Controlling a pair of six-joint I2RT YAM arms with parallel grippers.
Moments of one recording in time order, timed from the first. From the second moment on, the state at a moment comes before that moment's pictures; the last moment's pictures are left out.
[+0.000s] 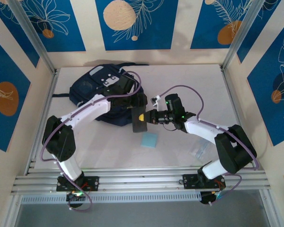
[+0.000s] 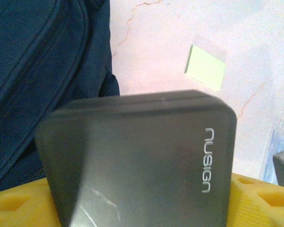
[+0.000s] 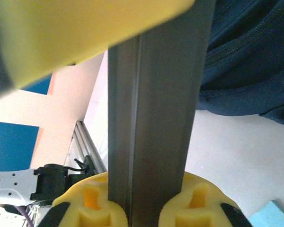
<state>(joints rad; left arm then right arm) -0.63 1.72 1.47 -0.62 0.12 -0.63 0.52 1.47 0.78 0.12 -0.74 0.68</state>
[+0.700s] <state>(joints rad) -0.56 1.85 1.51 -0.73 -0.17 -0.22 0.29 1.43 0.74 -0.09 -0.79 0.60</state>
